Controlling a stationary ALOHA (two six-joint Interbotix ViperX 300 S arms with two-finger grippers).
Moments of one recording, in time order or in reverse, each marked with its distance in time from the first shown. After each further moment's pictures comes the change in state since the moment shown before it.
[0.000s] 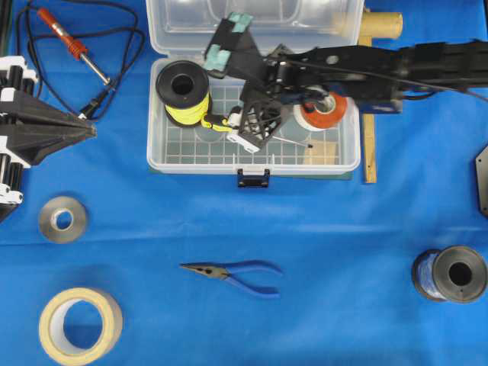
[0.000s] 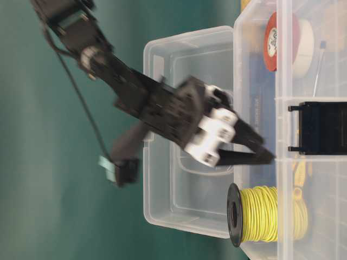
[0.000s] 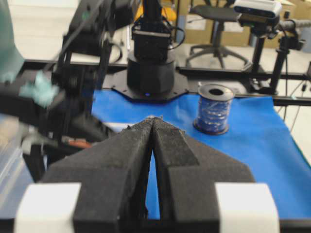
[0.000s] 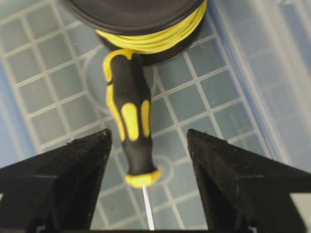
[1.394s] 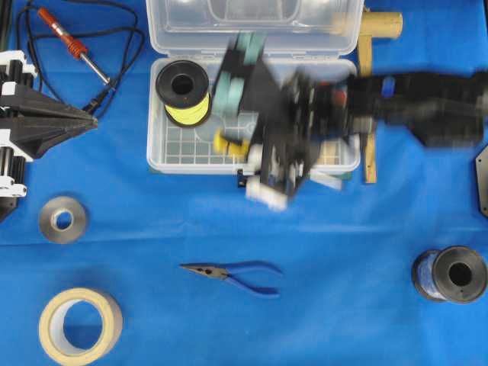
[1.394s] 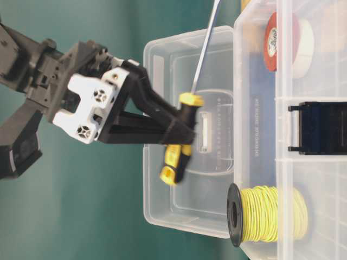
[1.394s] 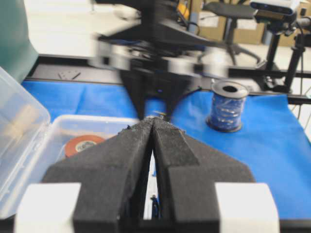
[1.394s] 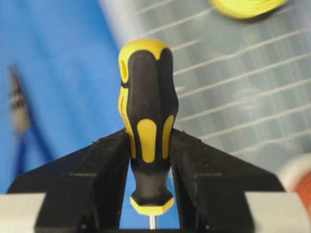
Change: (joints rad) left arm 0.040 -0.002 0.006 0.000 0.005 0.000; right arm 0.239 -0.244 -0.051 -0.020 0.264 0.126
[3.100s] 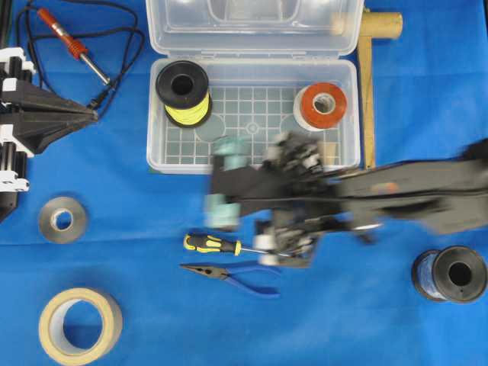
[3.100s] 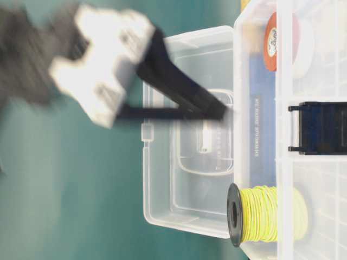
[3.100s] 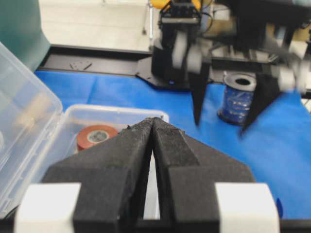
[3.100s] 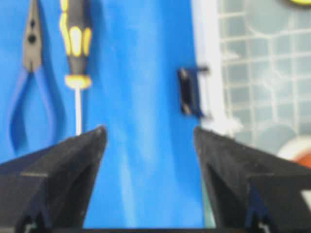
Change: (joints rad) left arm 0.029 -0.006 0.014 0.000 0.021 -0.002; right arm 0.196 -0.035 0.003 -0.242 0.150 0.075
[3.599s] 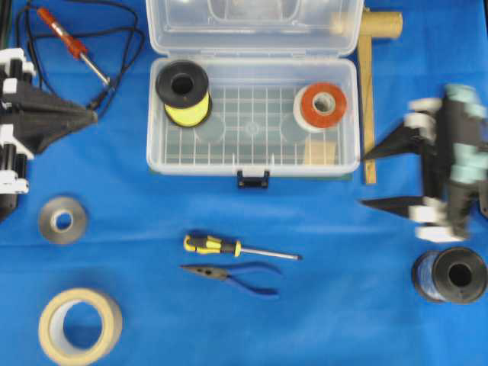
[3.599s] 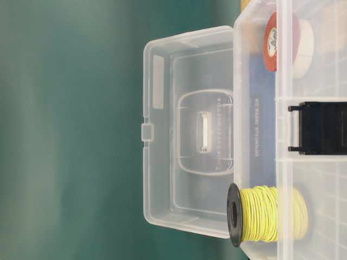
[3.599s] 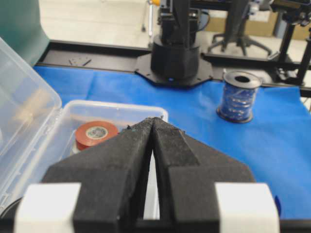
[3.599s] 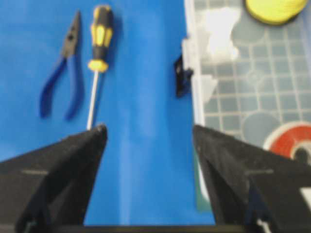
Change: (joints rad) left arm 0.000 -0.002 0.006 0.000 0.000 -0.011; right arm 0.003 -0.715 0.701 -0.109 -0.489 0.084
